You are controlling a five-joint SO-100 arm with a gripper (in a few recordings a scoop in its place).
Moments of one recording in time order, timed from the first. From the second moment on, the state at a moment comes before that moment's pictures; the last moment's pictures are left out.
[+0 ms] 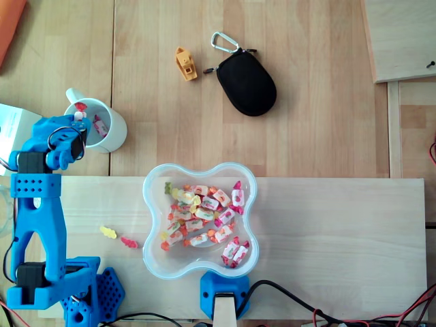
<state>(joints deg) 0.4 91.0 85.1 65.0 102.2</state>
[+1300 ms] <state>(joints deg) -4.8 91.0 85.0 65.6 86.9</state>
